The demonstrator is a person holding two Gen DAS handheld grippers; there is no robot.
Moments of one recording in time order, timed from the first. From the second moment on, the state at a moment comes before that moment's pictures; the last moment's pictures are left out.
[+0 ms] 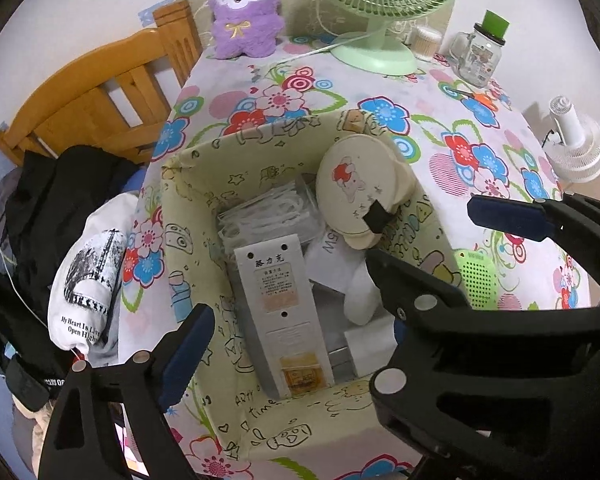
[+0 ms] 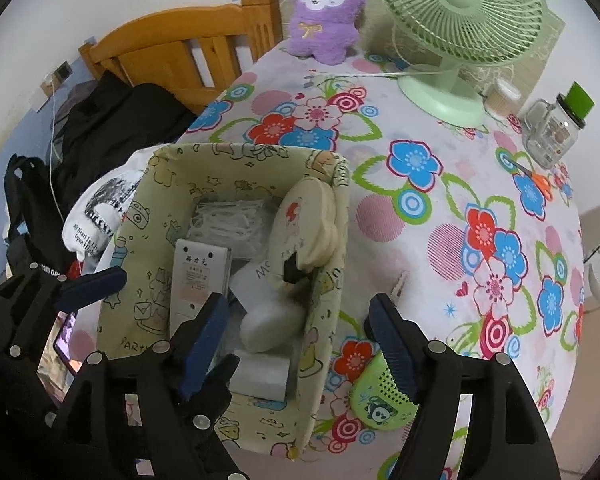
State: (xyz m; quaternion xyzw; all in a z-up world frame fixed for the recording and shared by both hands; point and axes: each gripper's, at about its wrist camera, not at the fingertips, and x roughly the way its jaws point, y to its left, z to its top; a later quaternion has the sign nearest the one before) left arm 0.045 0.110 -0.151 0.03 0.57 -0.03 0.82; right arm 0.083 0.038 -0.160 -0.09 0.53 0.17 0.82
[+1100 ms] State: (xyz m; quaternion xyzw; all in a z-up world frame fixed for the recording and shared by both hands) left arm 0.038 0.021 -0.115 0.04 0.54 -0.04 0.84; right arm 0.073 -0.055 -0.125 -0.07 0.51 0.15 0.84
